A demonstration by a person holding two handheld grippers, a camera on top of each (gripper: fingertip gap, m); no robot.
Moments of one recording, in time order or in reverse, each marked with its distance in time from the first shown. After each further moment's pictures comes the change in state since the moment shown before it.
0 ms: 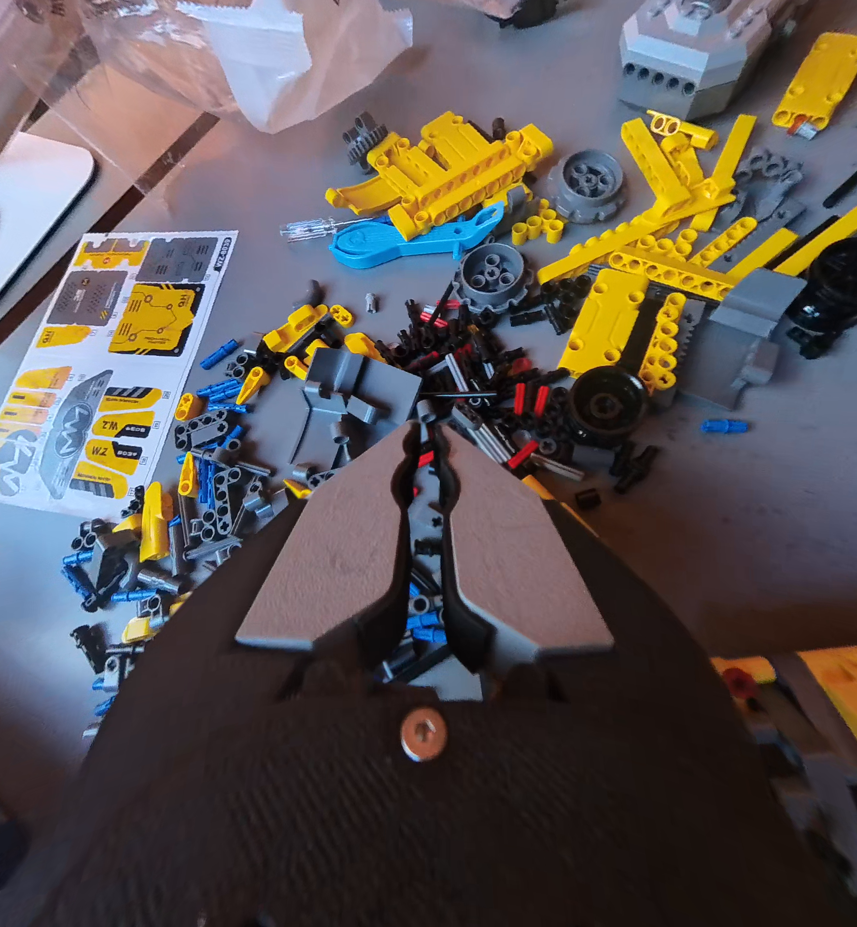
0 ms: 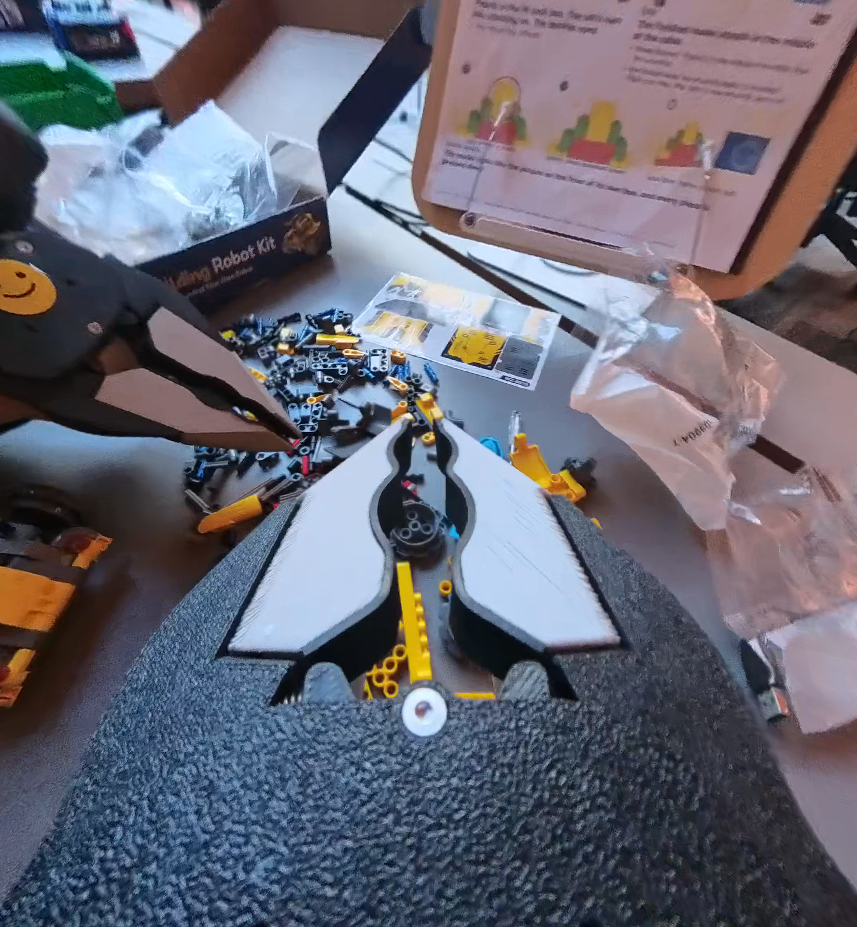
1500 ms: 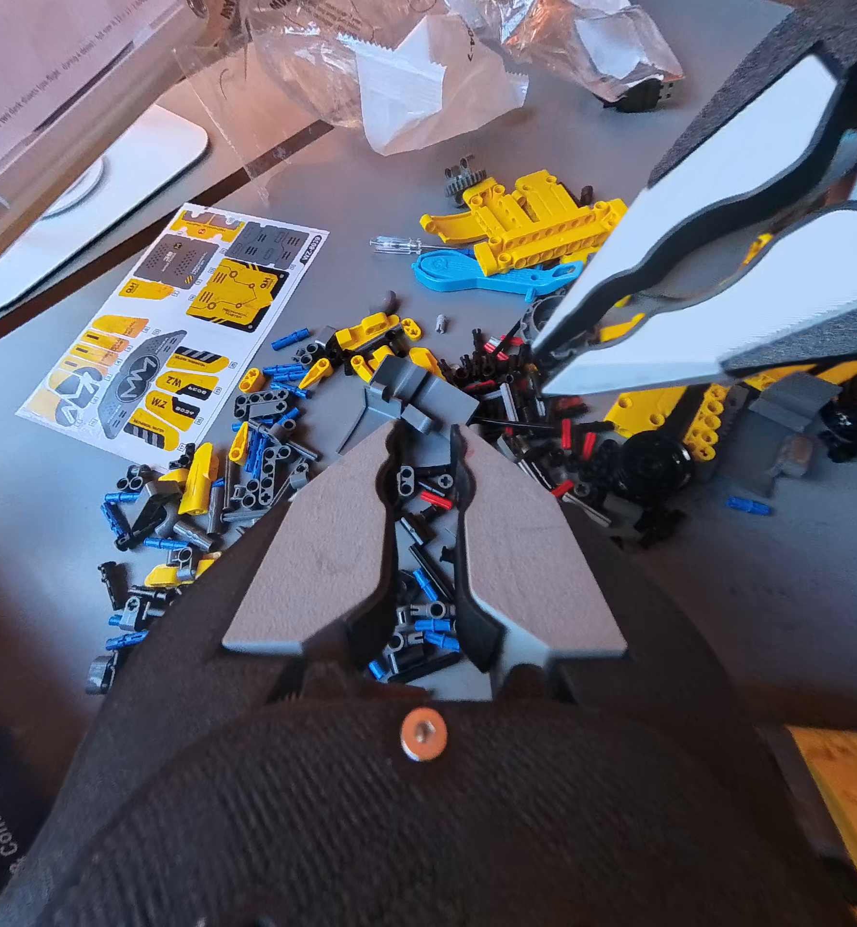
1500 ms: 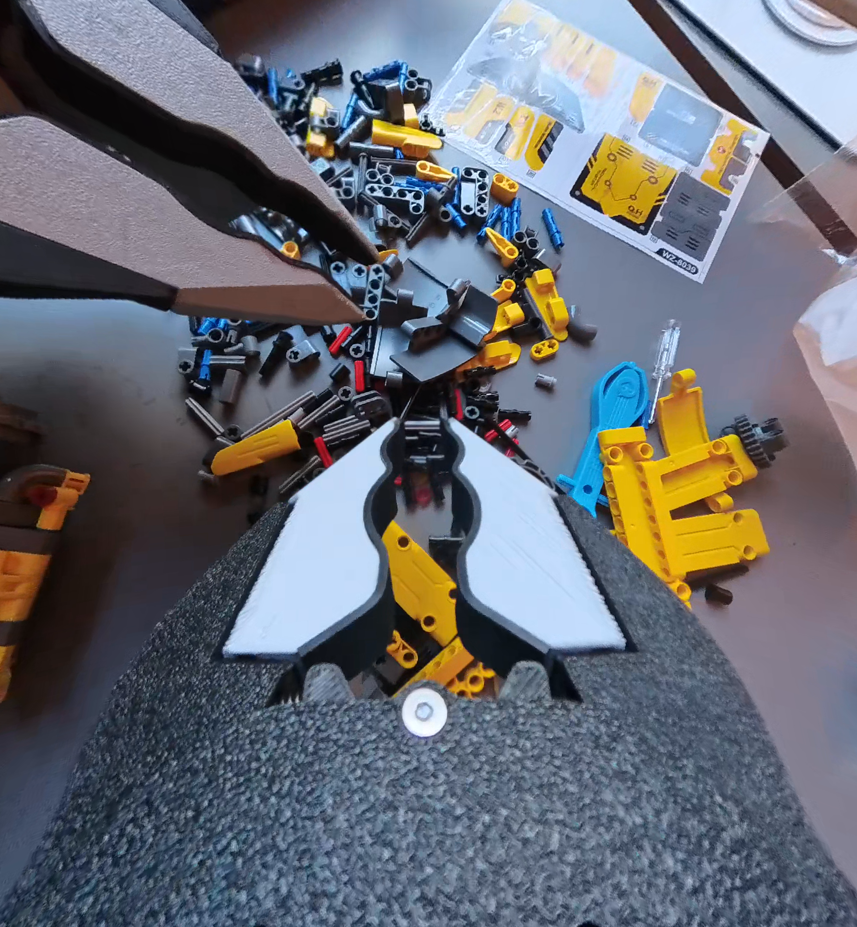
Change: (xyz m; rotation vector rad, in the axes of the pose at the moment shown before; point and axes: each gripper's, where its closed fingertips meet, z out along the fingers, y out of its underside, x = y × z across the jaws) left arm -0.025 -0.009 -0.010 0.046 -0.117 -0.181; right arm -0.055 0.067 0.060 -0.435 -0.069 -0.117
